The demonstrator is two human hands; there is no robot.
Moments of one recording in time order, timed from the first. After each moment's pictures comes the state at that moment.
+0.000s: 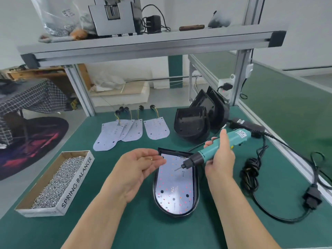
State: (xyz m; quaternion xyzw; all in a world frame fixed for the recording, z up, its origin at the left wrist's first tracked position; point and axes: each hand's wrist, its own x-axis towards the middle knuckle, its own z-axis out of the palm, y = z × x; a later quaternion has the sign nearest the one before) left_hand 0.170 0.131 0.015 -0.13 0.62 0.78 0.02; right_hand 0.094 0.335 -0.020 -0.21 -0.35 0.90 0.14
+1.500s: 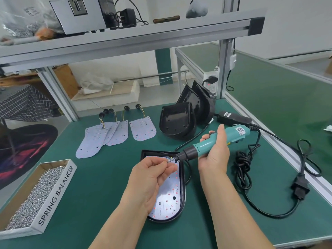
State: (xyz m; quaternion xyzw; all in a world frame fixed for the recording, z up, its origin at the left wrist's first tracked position) left_hand 0.163 0.207 -0.001 -0.17 0.54 0.82 0.03; right_hand 0.086 0.354 -0.019 -0.20 -0.25 0.93 0.18
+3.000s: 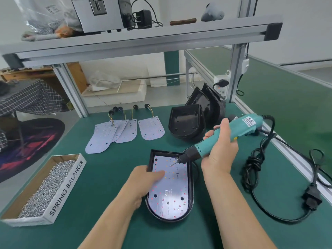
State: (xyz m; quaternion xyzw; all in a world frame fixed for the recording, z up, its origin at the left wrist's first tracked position) left_hand 0.150 0.161 -0.021 -0.20 0.78 0.57 0.13; right_hand 0.082 0.338 -0.006 -0.15 -0.35 0.89 0.24
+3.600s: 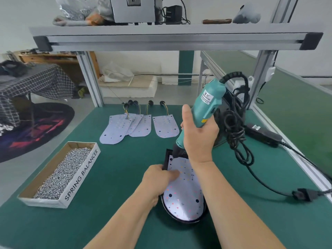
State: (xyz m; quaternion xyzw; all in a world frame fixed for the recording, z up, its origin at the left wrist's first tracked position) left_hand 0.149 0.160 -0.028 -0.22 0.73 0.64 0.10; right_hand 0.071 0.252 0.023 0.06 -0.62 0.72 0.32
